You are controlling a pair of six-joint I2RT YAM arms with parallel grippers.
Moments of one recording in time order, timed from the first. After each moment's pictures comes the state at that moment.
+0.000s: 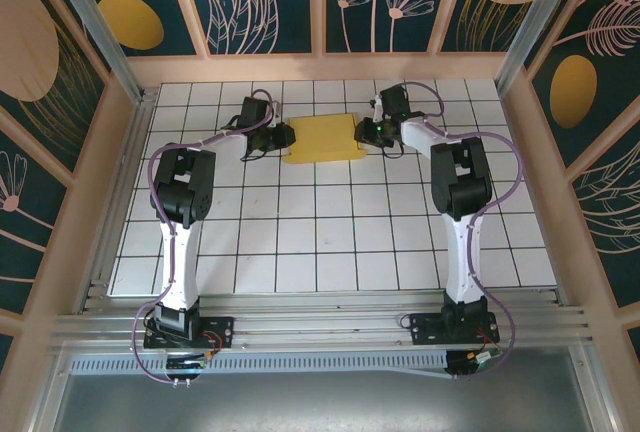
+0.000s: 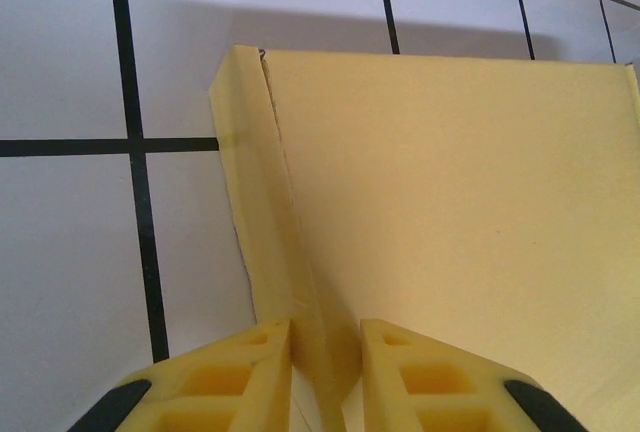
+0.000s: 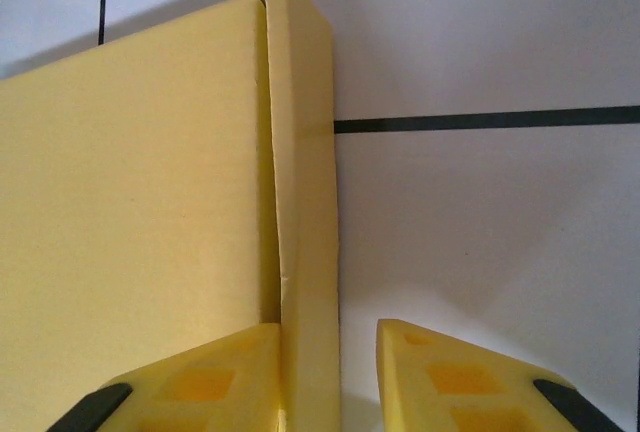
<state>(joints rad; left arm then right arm) -0.29 2.25 1.57 -0.11 0.36 -0.46 0.27 2.26 1.68 -0.35 -0.34 0.37</state>
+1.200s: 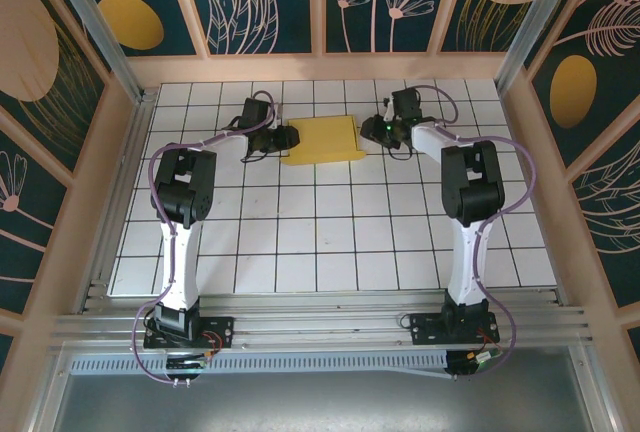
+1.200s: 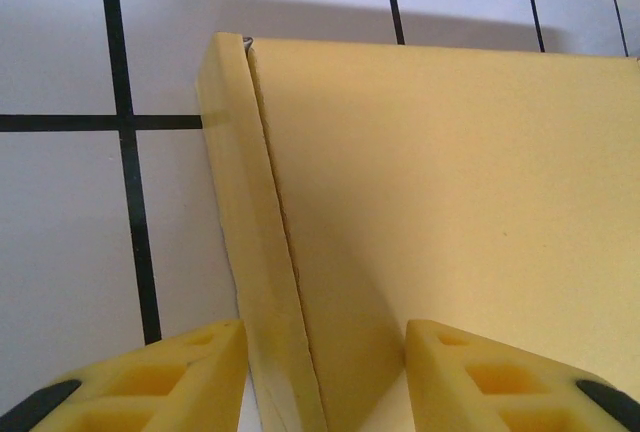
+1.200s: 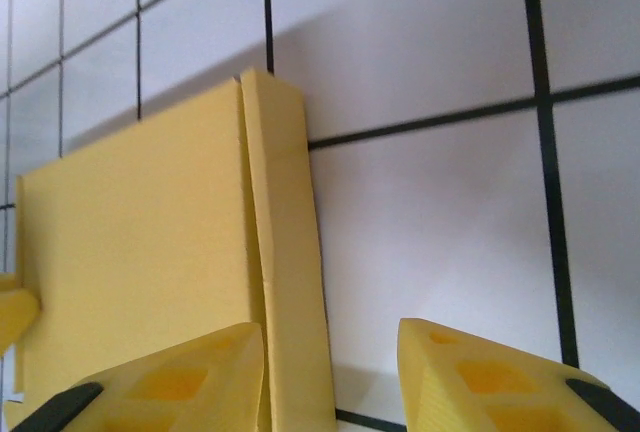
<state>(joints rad) -0.29 2.25 1.57 -0.13 0.36 -0.46 0.23 2.15 1.54 -0.21 -0.37 0.52</state>
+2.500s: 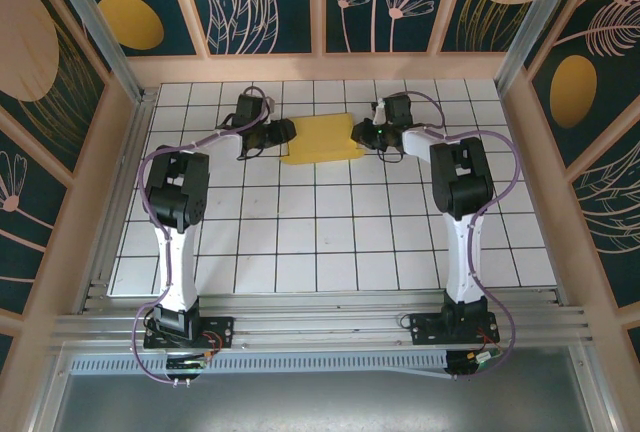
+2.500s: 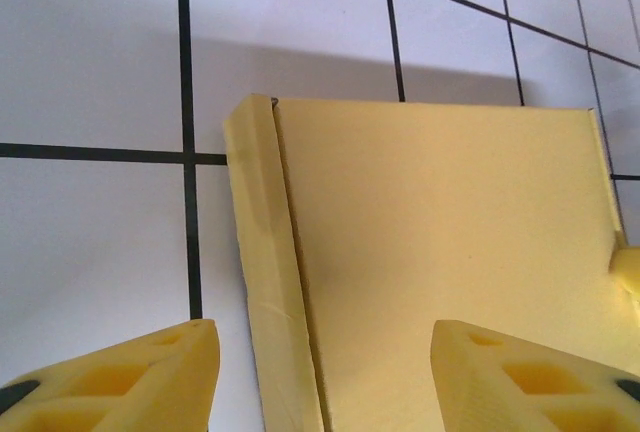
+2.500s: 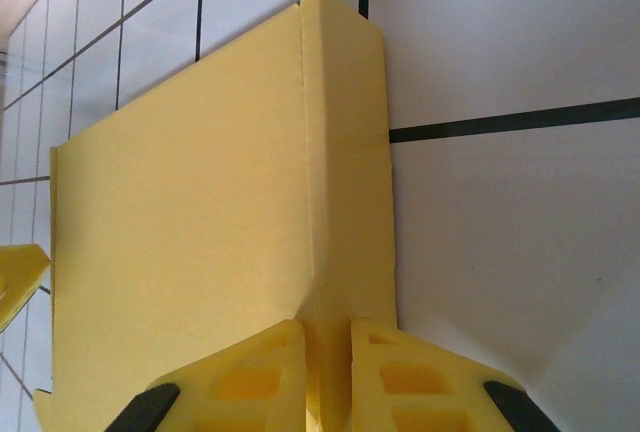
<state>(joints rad) -0.27 2.18 1.52 -0.09 0.31 -0.53 0.25 2.27 1.56 -0.08 -0.53 0.54</state>
